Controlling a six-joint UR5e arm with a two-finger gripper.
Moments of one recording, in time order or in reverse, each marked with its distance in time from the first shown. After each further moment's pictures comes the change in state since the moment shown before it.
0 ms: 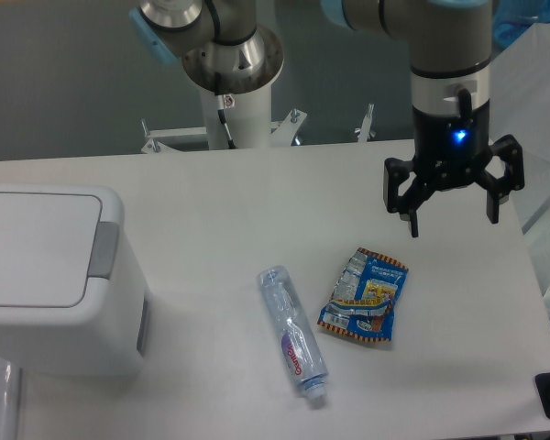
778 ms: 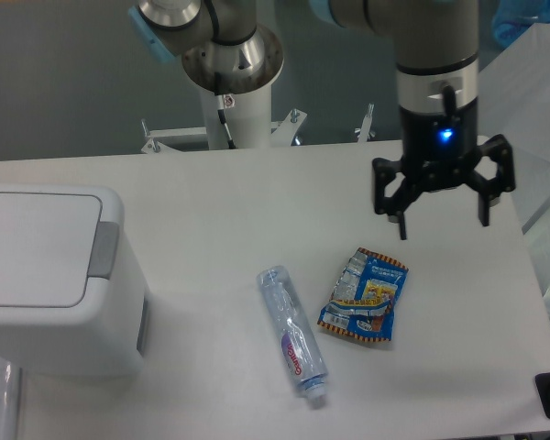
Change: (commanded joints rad) arm -0.083 0.072 -0.096 0.002 -0.011 -0.025
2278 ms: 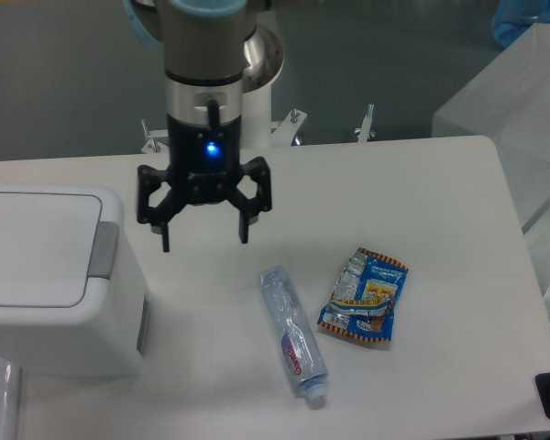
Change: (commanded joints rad) arm -0.310 0.031 -0.066 0.003 -0.120 -0.554
